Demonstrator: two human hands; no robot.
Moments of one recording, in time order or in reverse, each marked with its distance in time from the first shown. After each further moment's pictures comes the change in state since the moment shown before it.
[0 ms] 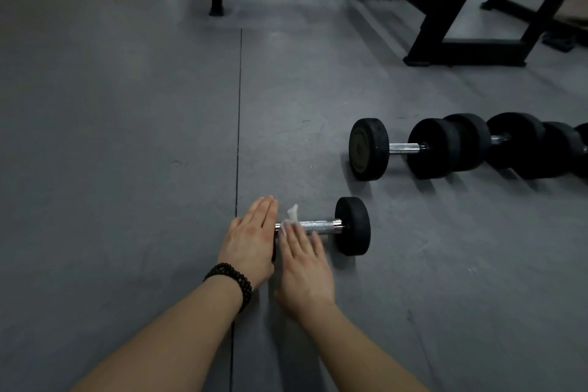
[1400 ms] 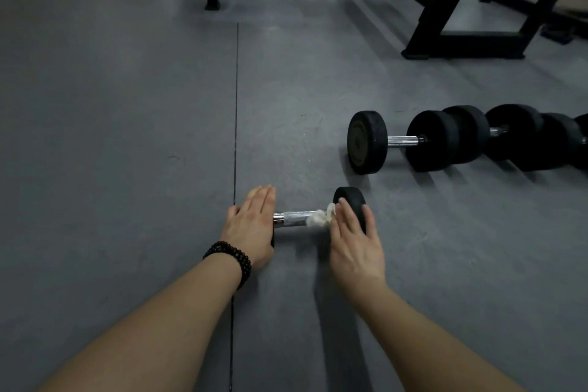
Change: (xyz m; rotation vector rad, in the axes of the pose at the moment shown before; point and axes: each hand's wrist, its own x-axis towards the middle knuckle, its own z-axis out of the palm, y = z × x) left_hand 0.014 0.001 -0.006 0.034 -0.124 -0.065; right_hand -0.006 0.070 -0.025 -0.398 -0.112 0.104
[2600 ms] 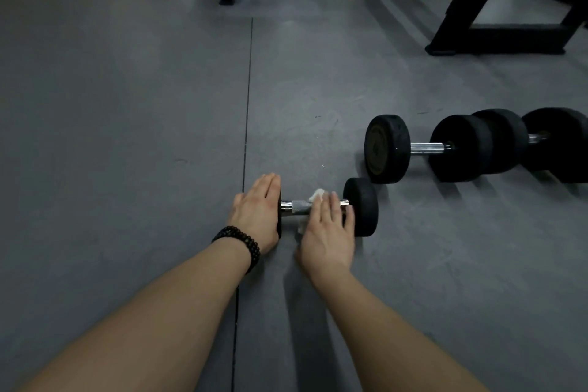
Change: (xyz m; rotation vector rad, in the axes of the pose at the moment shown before) left_hand 0.059 -0.020 0.002 0.007 0.100 -0.031; right_hand 0.074 -0.045 -0.012 0.357 -0.029 0.126
